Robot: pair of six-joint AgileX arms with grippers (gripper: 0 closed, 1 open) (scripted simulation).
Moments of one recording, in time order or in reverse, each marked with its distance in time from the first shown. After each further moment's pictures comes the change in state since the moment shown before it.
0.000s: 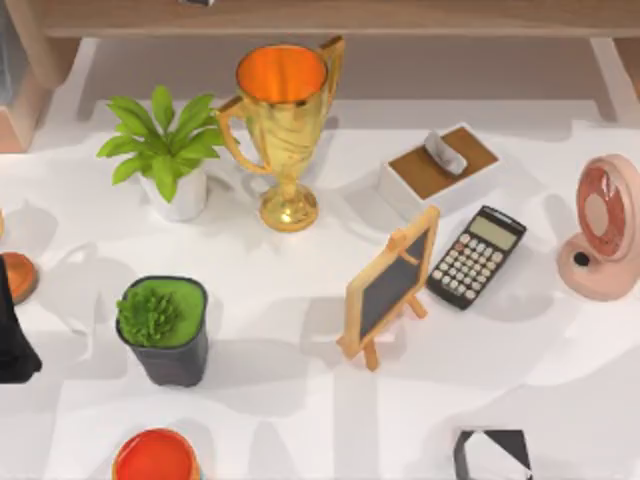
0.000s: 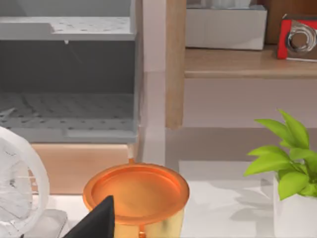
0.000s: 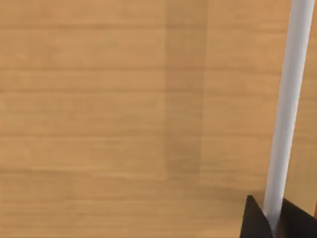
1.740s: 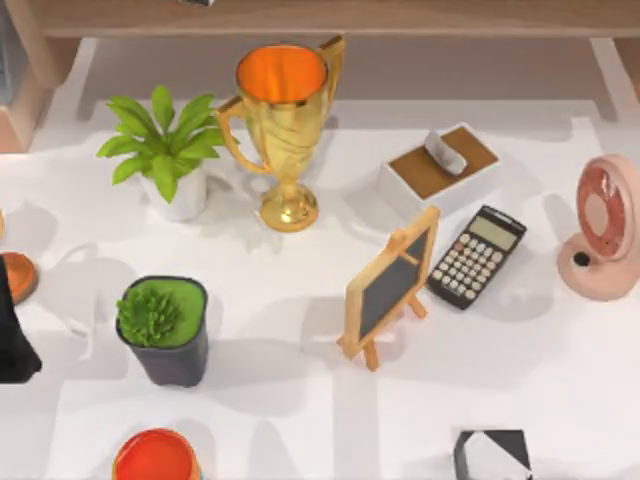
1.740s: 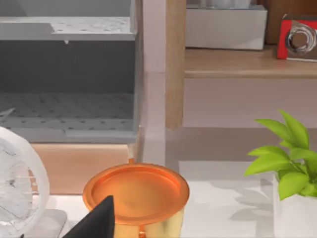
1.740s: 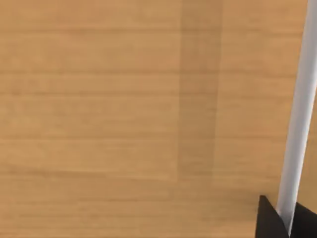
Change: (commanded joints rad) left arm 0.000 0.000 0.000 0.000 0.000 0.000; right arm -0.133 -0.193 -0.465 0.259 -0.133 0.002
